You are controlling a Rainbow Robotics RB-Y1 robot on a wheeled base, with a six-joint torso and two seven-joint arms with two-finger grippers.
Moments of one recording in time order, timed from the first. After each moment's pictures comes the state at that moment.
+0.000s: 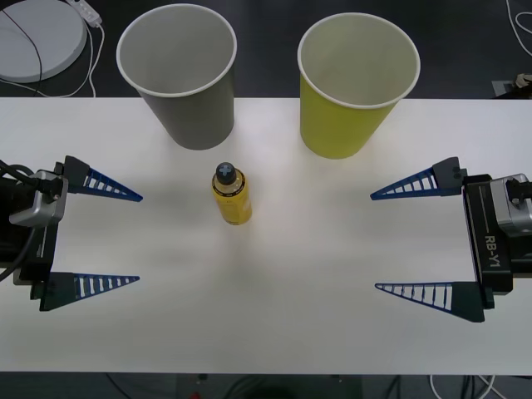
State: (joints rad) right arm 0.13 -1.26 0.01 -2.17 0.93 -0.90 -0.04; left arm 0.10 1.31 0.08 -2.17 -1.21 -1.02 0.31
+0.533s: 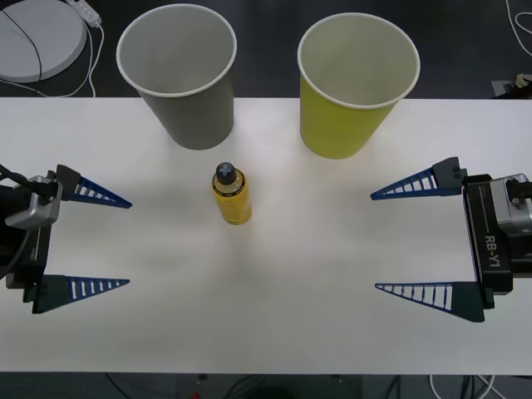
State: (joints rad) right arm 0.13 -1.26 0.01 -2.17 0.93 -0.90 -0.04; left arm 0.12 1.32 0.07 -2.10 -1.19 -1.02 0.29
